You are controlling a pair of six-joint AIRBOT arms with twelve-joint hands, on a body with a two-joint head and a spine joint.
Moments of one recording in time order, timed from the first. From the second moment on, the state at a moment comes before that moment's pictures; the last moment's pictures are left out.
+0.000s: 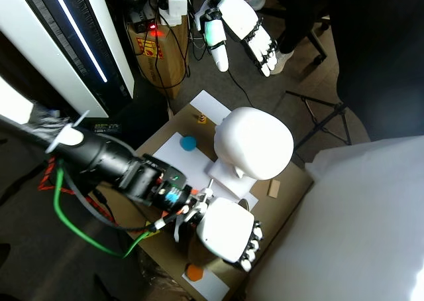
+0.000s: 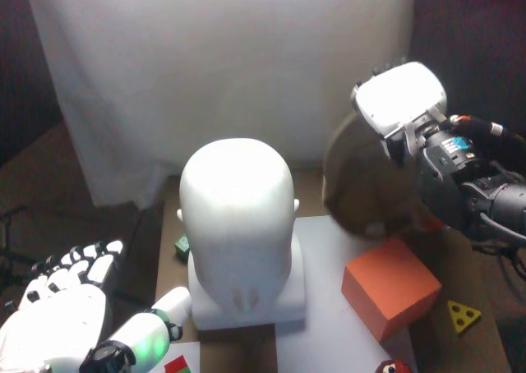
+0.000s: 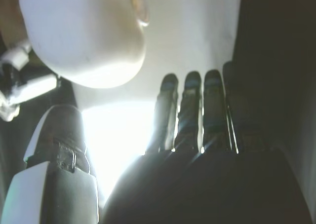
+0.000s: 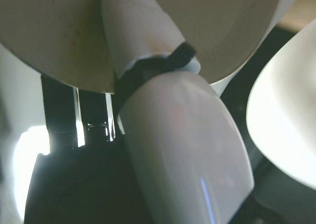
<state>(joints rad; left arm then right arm) 1.16 -1.22 0.69 -1.19 -1.49 1.40 -0.60 -1.83 2.10 0.44 0.71 -1.46</state>
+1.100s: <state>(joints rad) 1.34 -1.15 0.64 -1.07 -1.55 1.27 -0.50 -1.75 1.60 0.22 1.19 -1.70</state>
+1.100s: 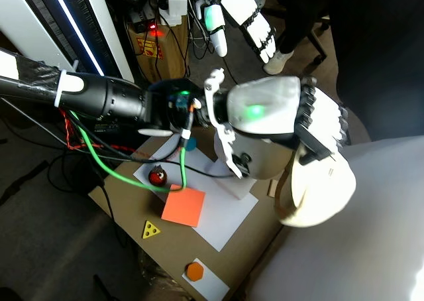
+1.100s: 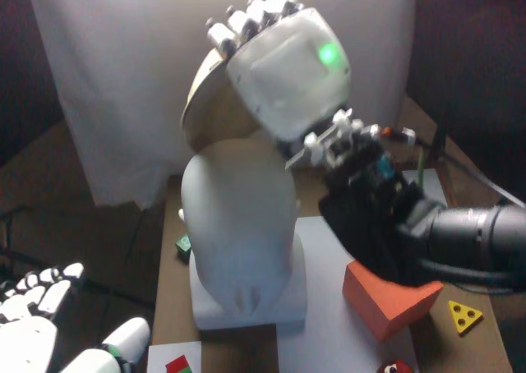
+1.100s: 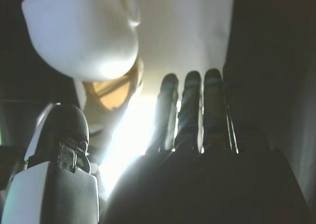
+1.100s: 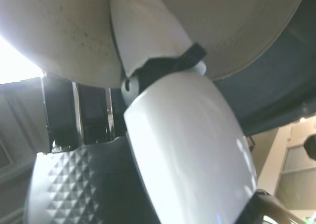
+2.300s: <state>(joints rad) 1.33 -1.17 0.67 -1.06 -1.55 1.22 -0.76 -1.65 1.18 0.32 1.26 -1.97</state>
